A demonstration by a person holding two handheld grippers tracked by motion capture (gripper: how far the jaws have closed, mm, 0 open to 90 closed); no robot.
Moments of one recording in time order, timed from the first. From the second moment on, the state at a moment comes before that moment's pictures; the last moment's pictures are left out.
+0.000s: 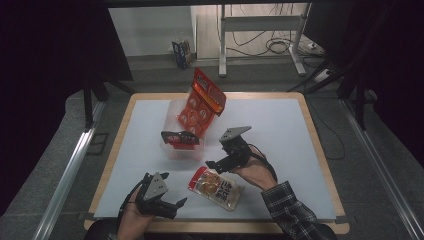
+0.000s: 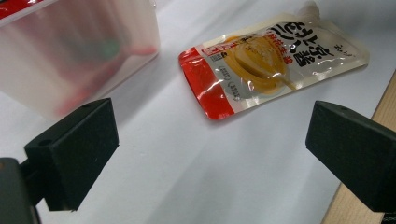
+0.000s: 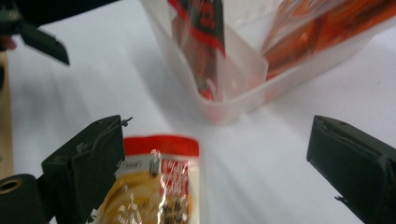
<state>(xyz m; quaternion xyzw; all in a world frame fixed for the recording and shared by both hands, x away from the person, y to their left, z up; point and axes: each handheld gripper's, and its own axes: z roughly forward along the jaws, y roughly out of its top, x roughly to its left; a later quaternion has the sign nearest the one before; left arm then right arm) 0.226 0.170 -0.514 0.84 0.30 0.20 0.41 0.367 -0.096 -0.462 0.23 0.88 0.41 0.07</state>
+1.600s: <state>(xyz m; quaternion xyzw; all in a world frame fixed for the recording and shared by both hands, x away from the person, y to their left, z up) 0.225 0.168 -0.514 0.84 0.31 0.21 0.41 0.293 -0.163 -0.514 0.21 0.93 0.28 0.09</state>
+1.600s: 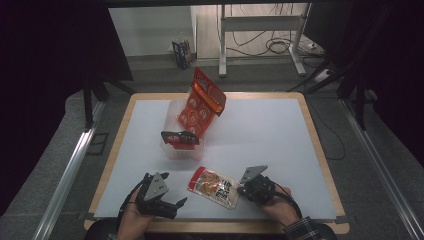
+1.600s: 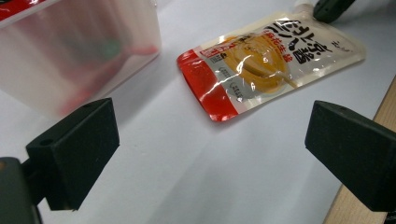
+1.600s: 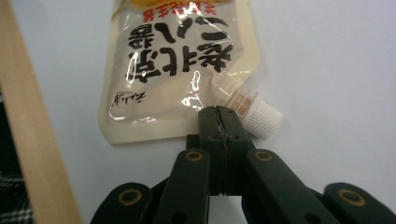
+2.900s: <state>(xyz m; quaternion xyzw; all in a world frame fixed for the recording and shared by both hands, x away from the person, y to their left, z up) 0.249 0.168 -0.517 0.84 0.30 0.13 0.44 0.345 -0.138 -0.510 0.24 0.91 0.32 0.12</state>
